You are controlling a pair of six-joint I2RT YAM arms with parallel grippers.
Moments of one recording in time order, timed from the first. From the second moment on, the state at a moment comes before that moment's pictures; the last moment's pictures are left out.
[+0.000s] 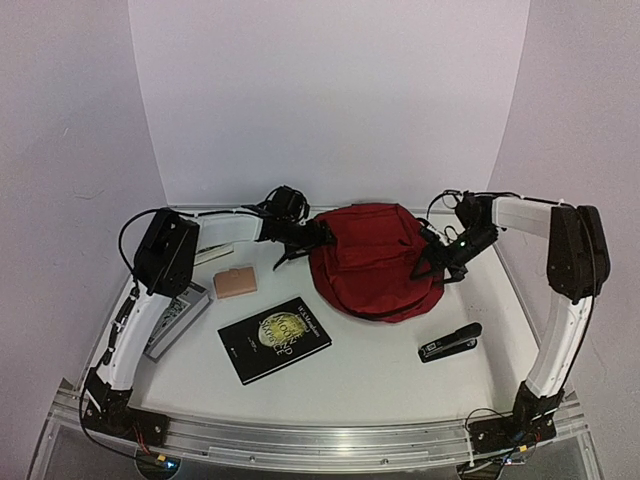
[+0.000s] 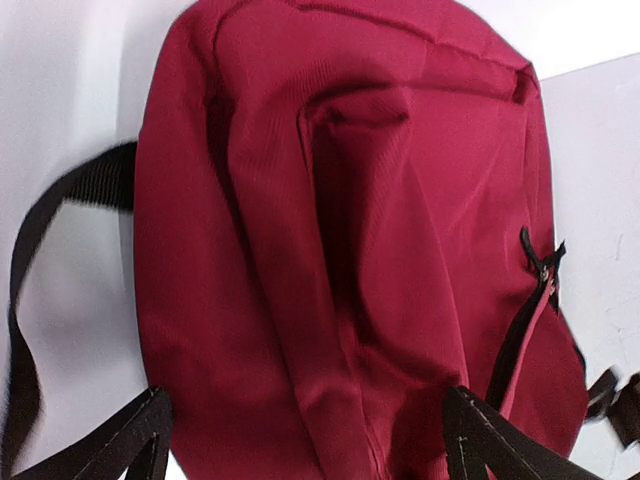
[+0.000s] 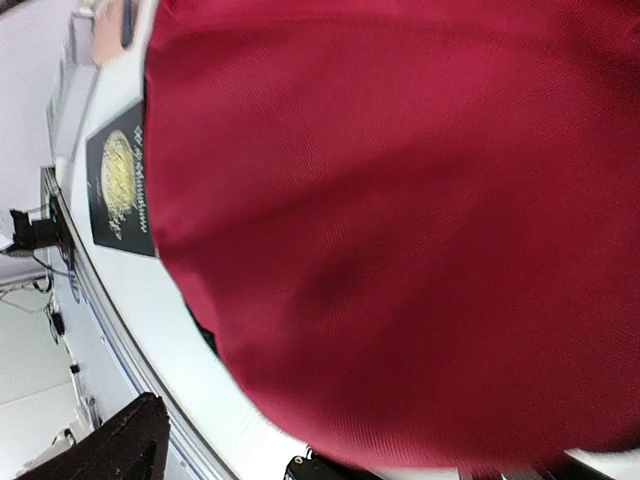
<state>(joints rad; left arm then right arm) -0.62 2.51 2.07 -0.28 0.29 -0.74 0.14 1.95 1.47 -1.00 -0.71 -0.24</state>
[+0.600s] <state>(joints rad) -0.80 2.19 1.61 -0.28 0.24 -0.78 0.02 2.25 1.87 -0.91 -0.54 -0.10</state>
